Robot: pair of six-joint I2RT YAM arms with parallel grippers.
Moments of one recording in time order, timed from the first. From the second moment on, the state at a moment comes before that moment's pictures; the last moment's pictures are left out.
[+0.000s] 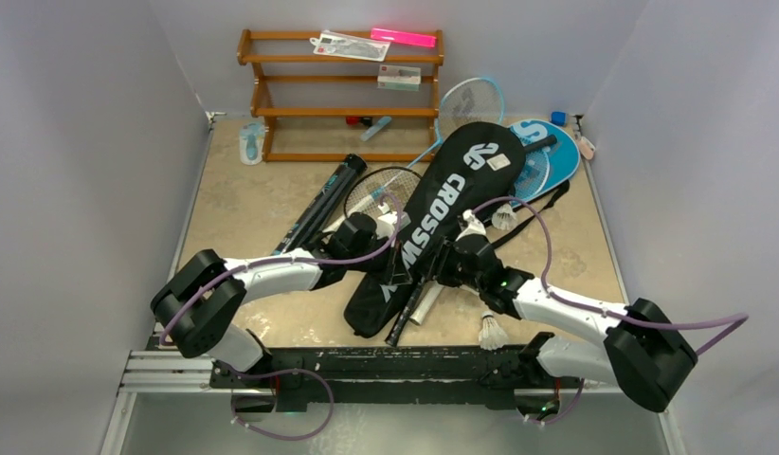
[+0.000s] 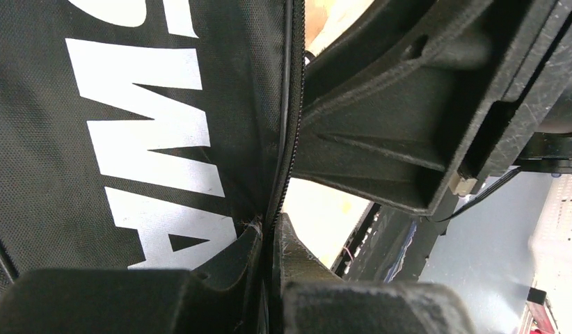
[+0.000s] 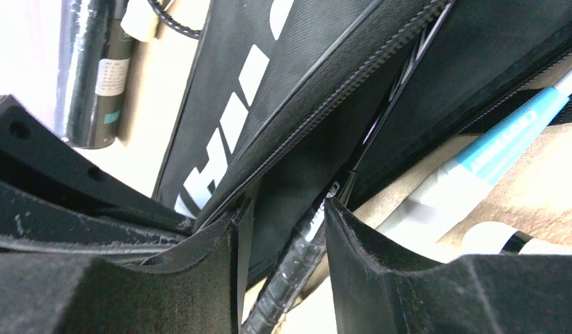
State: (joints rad) left arm -0.80 1.51 0.73 0.16 0.43 -0.49; right arm 0.75 1.17 0.44 0.09 0.04 0.91
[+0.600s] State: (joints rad) left arm -0.80 1.51 0.72 0.17 0.41 -0.52; right arm 0.75 1.23 0.35 0.21 -0.08 1.00
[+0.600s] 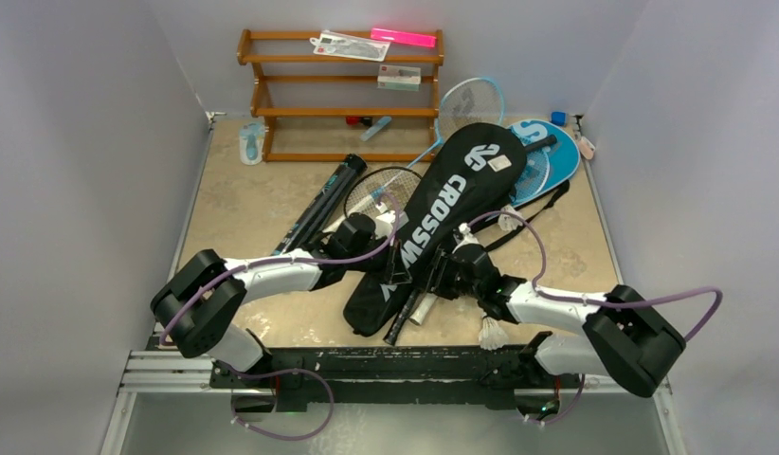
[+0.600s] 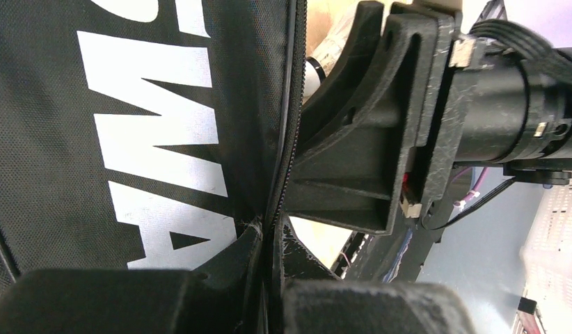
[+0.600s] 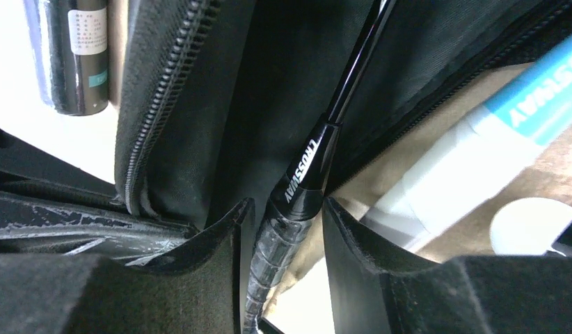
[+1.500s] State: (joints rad) left arm -0.79 1.46 0.64 0.27 0.49 -0.59; right arm 0.75 1.23 0.34 0.25 -0.10 1.06
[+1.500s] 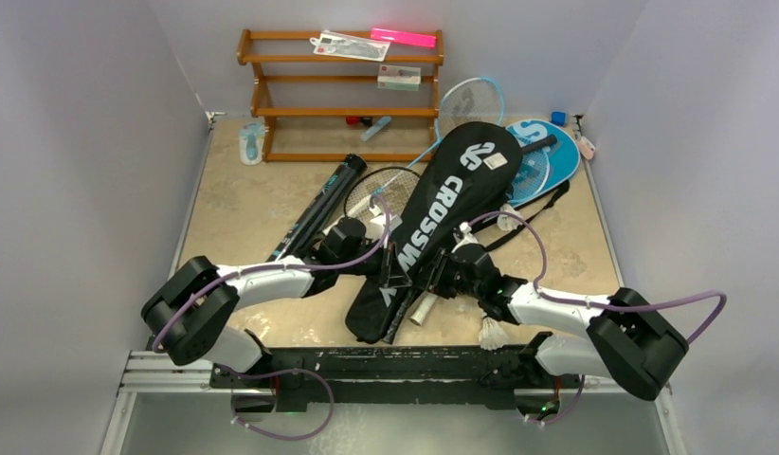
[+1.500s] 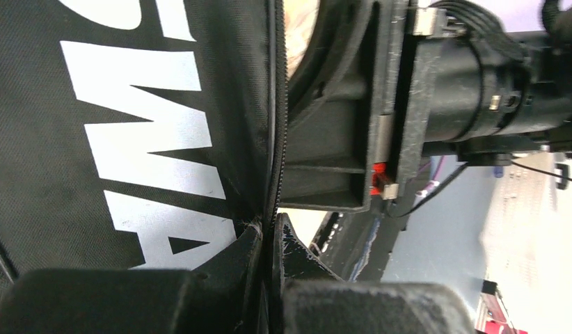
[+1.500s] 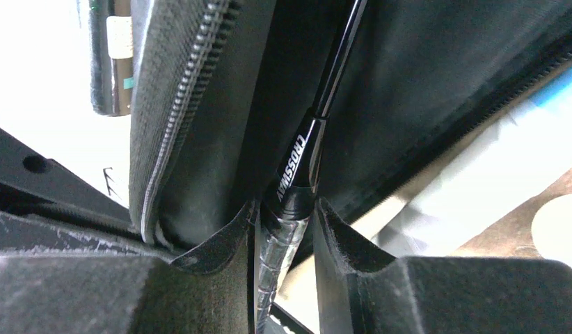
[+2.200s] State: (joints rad) left arm -0.76 1.61 0.48 1.01 0.68 -0.99; right arm 0.76 1.28 0.37 0.34 -0.07 1.05
